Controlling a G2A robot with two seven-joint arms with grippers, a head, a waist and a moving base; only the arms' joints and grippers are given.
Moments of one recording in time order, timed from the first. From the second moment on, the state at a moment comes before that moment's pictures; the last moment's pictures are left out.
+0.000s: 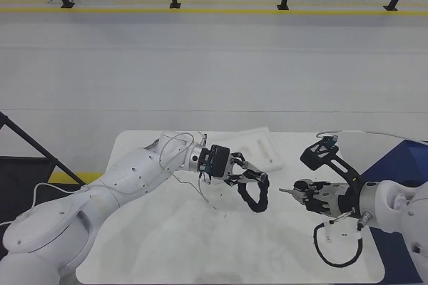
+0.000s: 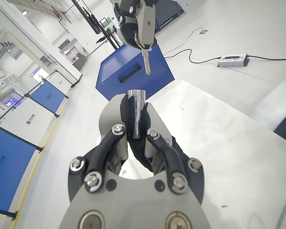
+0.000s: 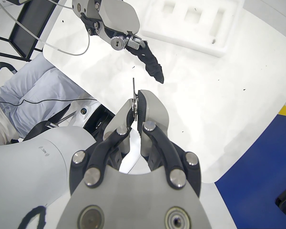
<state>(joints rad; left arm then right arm) 0.36 -1.21 -0.21 -1.00 1.61 -0.68 1.14 -1.14 -0.81 1.49 -2.35 -0.34 0.24 1.53</state>
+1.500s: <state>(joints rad) 0.54 -1.19 -0.40 -1.12 1.69 -0.60 0.97 -1.08 -0.74 1.29 -2.35 -0.33 0.50 1.32</state>
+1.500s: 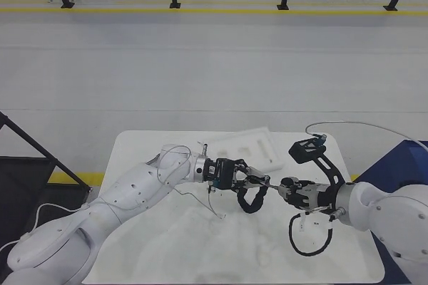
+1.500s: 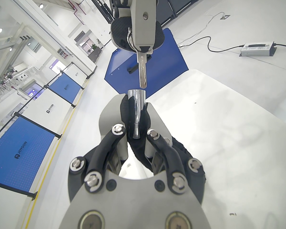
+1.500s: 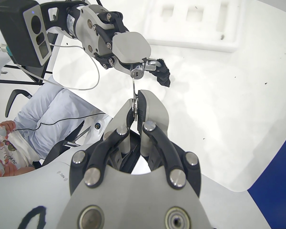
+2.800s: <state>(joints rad) 0.58 -1.22 -0.47 -1.10 1.77 -0.65 1.02 -1.05 -0.68 1.24 -2.35 -0.24 0.57 1.25</state>
